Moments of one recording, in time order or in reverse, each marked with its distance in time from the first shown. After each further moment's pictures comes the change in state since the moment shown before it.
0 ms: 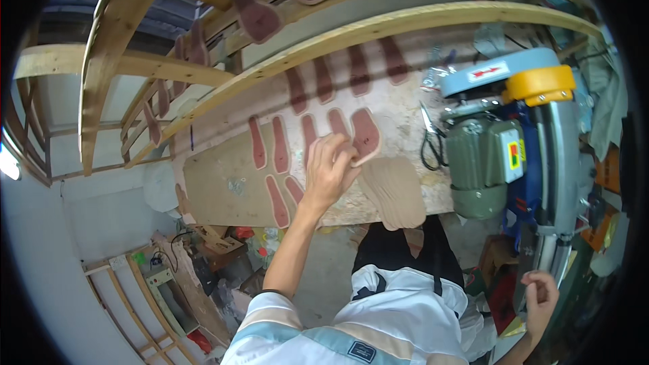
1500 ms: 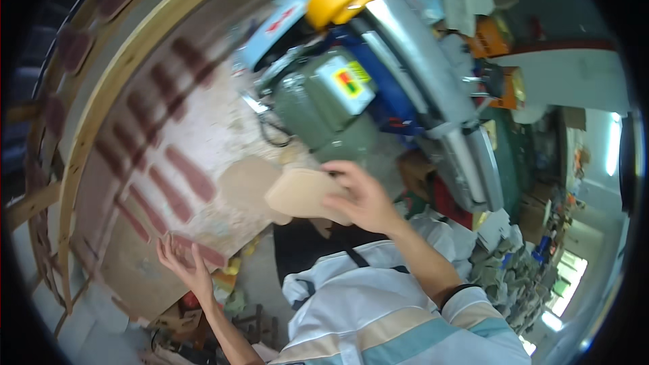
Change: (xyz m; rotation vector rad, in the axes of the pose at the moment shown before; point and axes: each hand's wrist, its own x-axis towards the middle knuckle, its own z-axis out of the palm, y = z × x) left_hand -0.142 -0.022 -0.020 -0.188 -0.006 -0.657; right_hand 0.086 0.027 0.174 0.271 -0.103 -0.026
